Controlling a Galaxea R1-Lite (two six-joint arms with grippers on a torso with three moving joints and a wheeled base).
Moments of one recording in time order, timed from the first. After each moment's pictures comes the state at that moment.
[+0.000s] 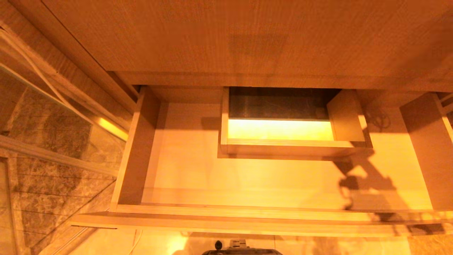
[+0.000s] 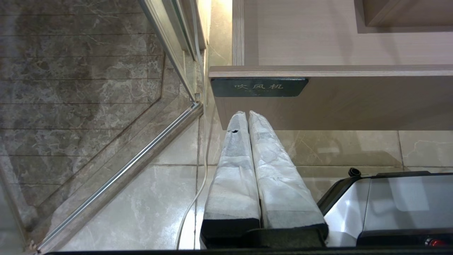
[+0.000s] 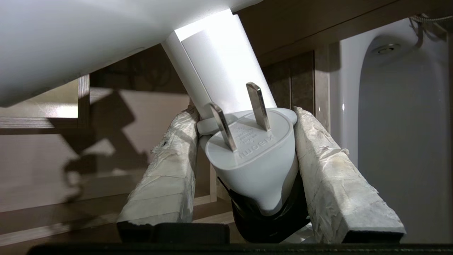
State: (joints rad) left arm 0.00 0.00 0.00 0.00 0.00 0.02; right arm -0.27 1.02 -1.66 0.67 -0.21 -0.43
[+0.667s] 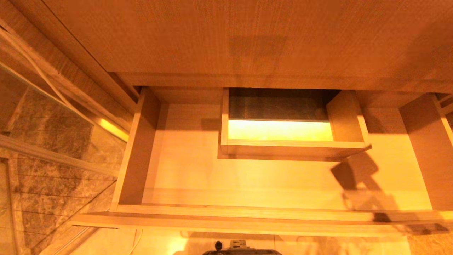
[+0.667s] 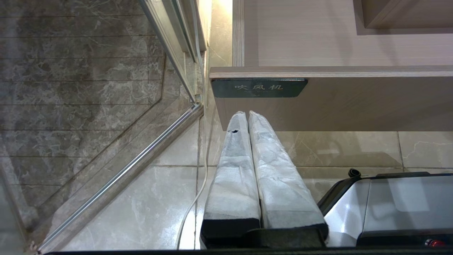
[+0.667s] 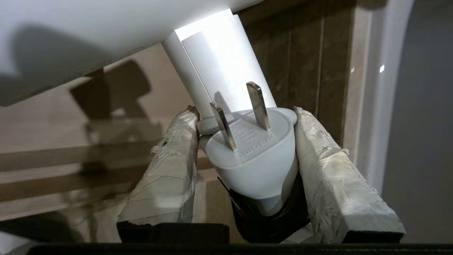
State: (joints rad) left arm 0.00 0.00 0.00 0.00 0.00 0.02; right arm -0.27 0.96 -1.55 0.82 -0.21 -0.38
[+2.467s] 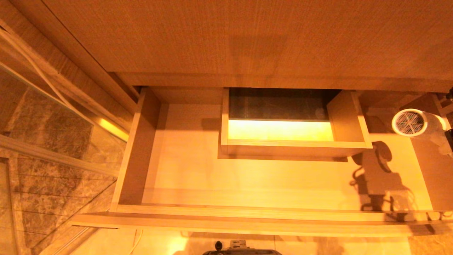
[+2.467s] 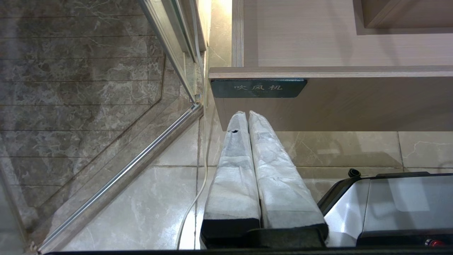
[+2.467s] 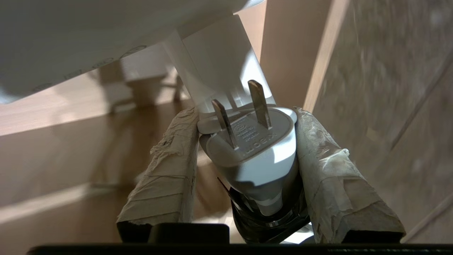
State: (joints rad) left arm 0.00 0.00 0.00 0.00 0.00 0.02; right arm -0.33 1.57 -1.35 0.56 -0.21 -0.27
